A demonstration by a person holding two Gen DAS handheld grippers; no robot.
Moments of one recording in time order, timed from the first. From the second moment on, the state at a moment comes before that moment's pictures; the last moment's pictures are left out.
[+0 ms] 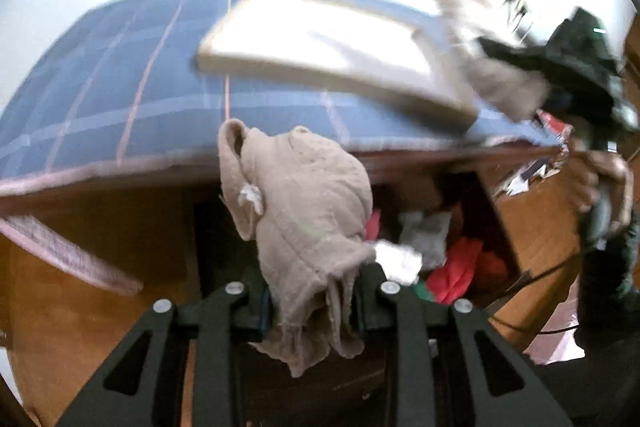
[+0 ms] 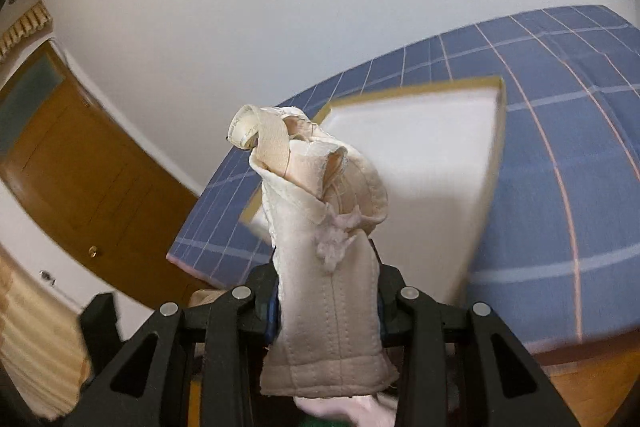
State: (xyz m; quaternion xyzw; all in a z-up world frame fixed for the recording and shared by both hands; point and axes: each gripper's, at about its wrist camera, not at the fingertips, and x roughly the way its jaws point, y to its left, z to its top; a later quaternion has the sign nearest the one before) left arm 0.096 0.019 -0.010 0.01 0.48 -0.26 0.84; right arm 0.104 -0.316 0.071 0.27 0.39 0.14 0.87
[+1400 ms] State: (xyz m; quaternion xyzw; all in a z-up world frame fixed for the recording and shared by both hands) left arm 0.319 -0.095 -0.020 0.26 0.39 -0.14 0.87; right arm 0.314 -0.282 -0.016 0.37 0.42 0.03 0.83
